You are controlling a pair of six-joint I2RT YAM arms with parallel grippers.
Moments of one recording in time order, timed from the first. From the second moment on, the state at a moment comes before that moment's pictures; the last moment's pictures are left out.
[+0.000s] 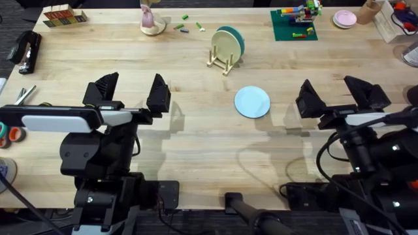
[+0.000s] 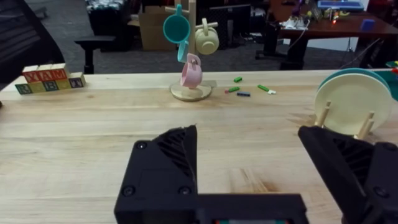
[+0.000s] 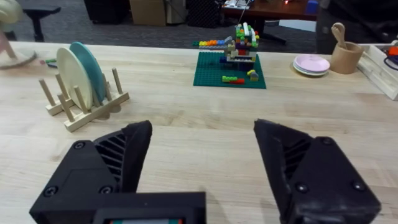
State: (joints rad) left arm -0.01 0.00 0.01 -0.02 0.01 -0.01; right arm 0.00 0.00 0.01 -0.09 -0.04 -0.01
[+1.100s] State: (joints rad) left arm -0.01 0.00 0.09 0.00 0.01 -0.02; right arm 0.00 0.02 0.08 0.07 -0.05 -0.01
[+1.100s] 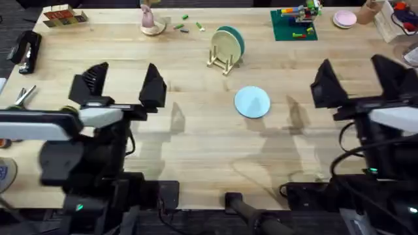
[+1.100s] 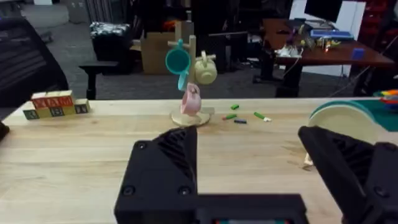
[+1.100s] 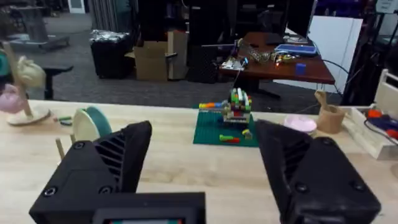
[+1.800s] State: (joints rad) left arm -0.01 0.63 0.88 -0.67 0.02 -0.02; right arm 0.00 0.69 0.86 -0.63 -0.06 -0.01
